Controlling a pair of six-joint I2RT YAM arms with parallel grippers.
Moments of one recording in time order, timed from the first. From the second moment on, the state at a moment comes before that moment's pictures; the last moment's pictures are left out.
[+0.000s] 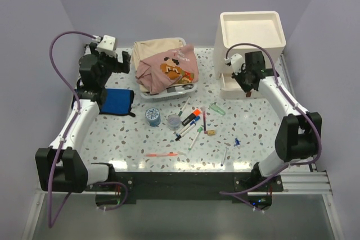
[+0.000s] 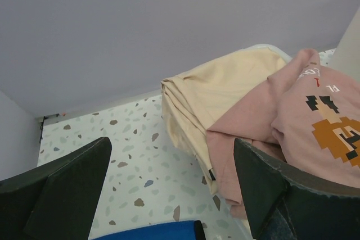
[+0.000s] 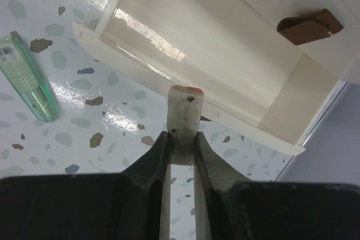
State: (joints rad) left arm -0.04 1.26 0.98 0.22 0.18 0.12; right arm 0.14 1.59 1.28 -0.62 0.04 -0.54
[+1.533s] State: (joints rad) left arm -0.12 1.24 0.98 0.24 0.15 0.12; right arm 0.32 1.70 1.19 -0.73 -0.31 -0.53
